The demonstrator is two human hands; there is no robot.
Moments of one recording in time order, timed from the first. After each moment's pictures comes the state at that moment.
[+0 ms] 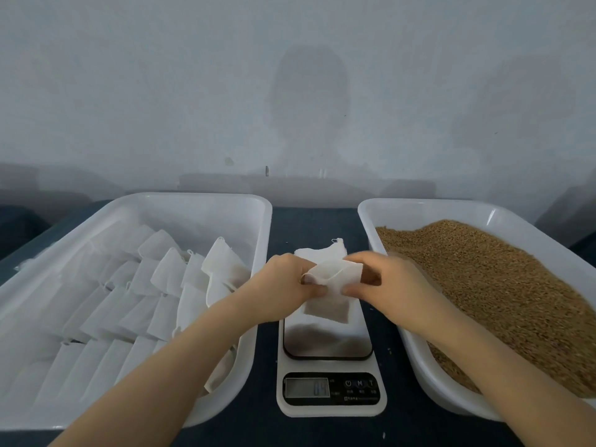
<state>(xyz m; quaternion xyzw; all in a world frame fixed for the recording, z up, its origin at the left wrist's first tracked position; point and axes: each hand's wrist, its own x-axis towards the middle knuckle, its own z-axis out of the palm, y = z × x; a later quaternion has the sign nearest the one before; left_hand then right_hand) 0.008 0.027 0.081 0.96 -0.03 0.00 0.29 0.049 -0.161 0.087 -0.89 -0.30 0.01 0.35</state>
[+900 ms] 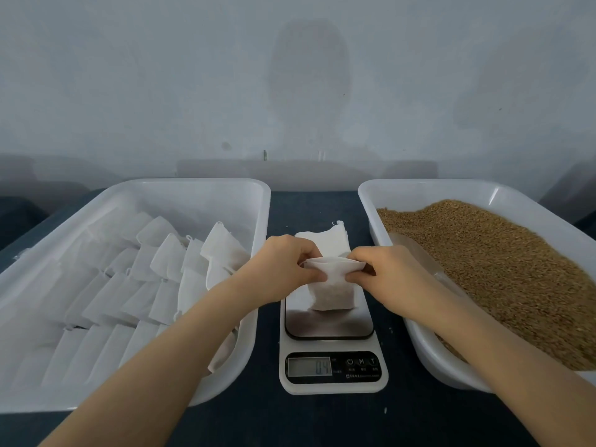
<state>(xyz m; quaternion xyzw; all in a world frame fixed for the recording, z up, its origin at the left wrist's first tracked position) 0.005 0.027 0.082 0.95 -0.03 0.02 0.32 0.057 -0.160 0.068 -0.90 -0.33 -0.01 0.27</state>
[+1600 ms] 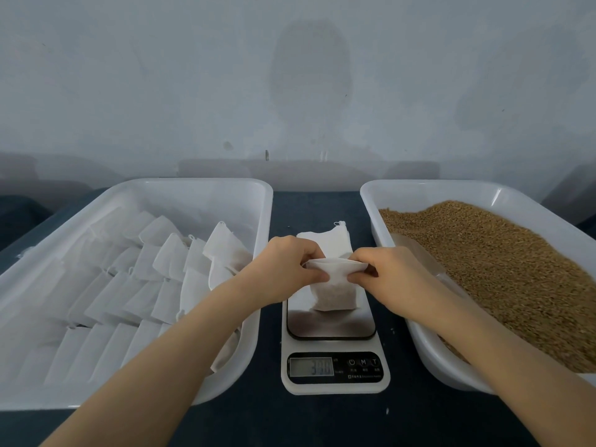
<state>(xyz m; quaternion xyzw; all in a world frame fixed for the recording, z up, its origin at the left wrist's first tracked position) 0.004 0.026 0.083 0.95 -0.03 0.02 0.32 0.057 -0.160 0.066 -0.90 -0.33 -0.01 0.28</state>
